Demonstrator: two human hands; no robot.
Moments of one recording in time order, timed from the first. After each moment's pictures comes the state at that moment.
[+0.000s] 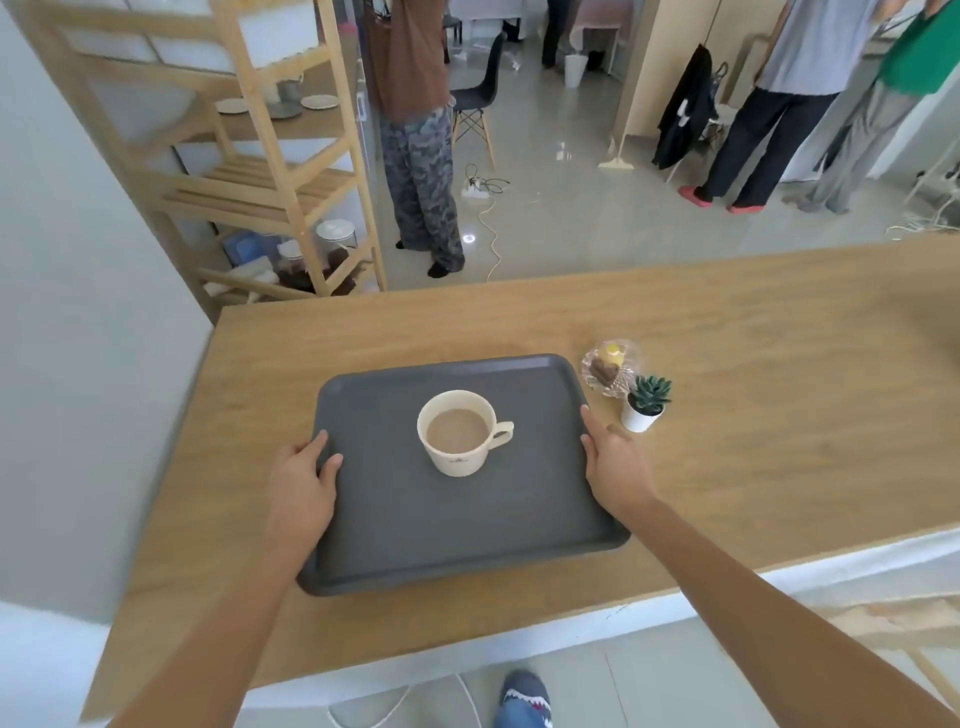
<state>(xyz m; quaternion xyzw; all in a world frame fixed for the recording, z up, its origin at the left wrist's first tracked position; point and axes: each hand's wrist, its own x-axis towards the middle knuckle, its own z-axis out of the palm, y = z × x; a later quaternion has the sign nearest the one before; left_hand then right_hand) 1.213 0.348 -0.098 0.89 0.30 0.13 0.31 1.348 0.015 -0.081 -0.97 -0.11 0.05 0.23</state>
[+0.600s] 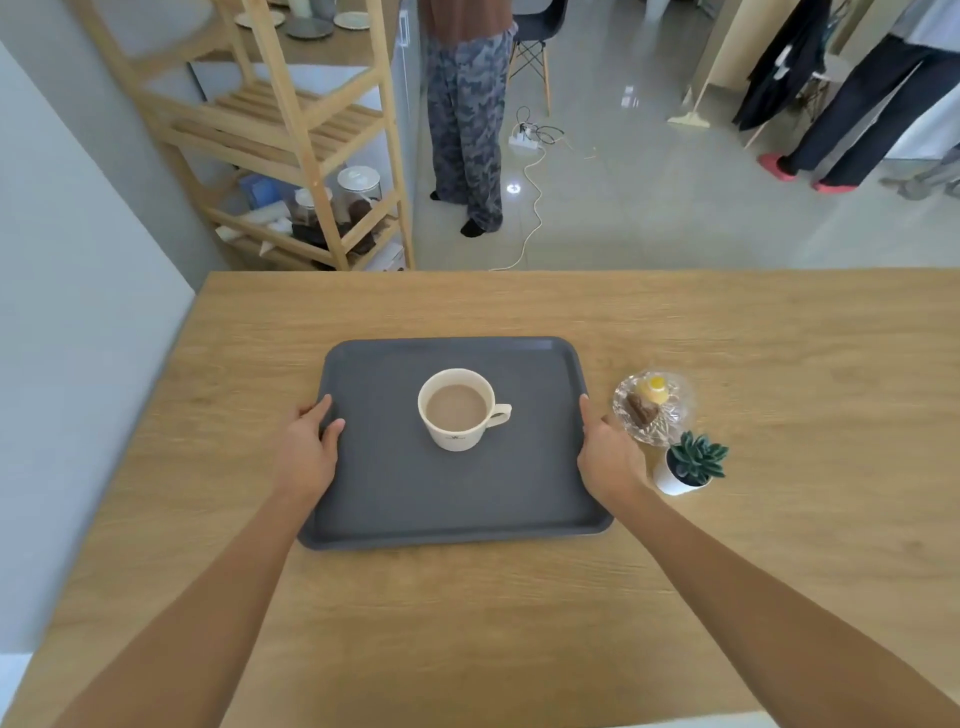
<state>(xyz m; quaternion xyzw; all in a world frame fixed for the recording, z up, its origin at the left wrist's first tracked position) 1.319 0.380 -0.146 0.88 0.35 0.12 0.30 1.472 0.058 -0.127 -0.98 -0.13 0.12 0.10</state>
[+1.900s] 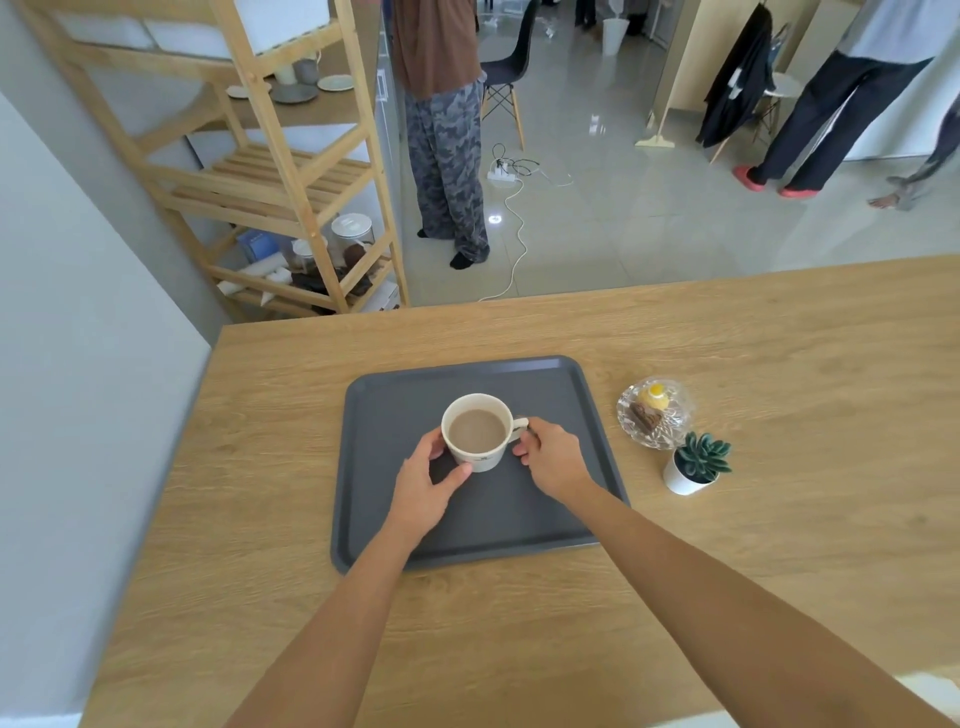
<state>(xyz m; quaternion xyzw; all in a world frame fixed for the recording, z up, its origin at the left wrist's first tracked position) 1.344 0.292 -0.131 0.80 0.20 0.06 0.57 1.448 0.132 -0.115 -0.88 -0.09 0.20 0.43</state>
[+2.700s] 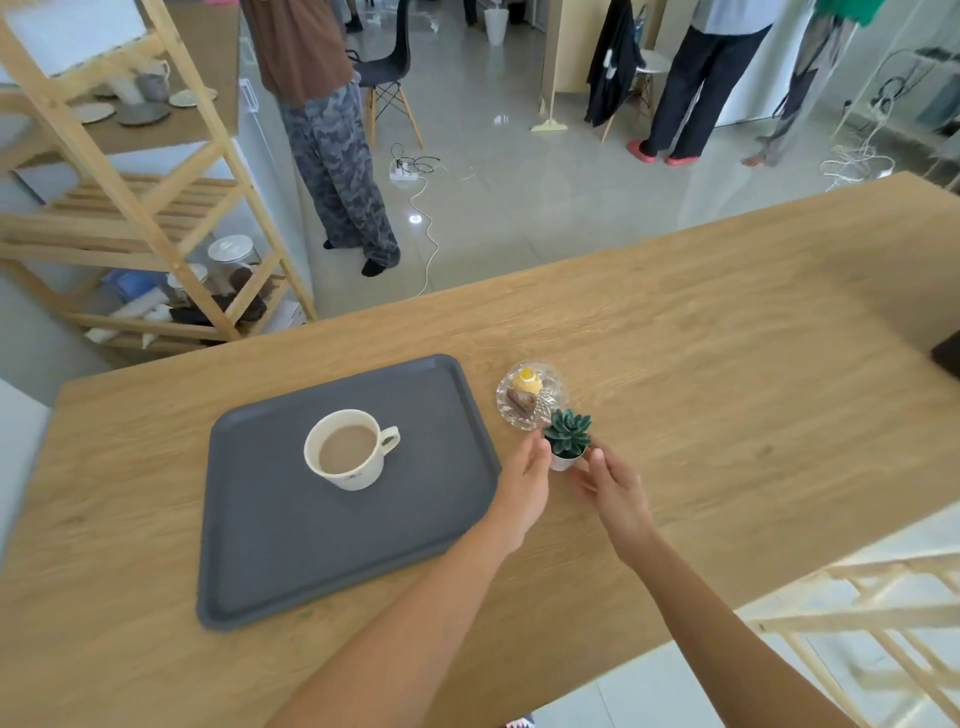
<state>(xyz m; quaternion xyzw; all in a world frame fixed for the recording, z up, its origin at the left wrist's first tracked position) 1.414 0.054 -0.099 0.70 0.12 -0.16 0.68 1.420 -0.077 -0.112 -0.73 0.09 0.11 0.67</state>
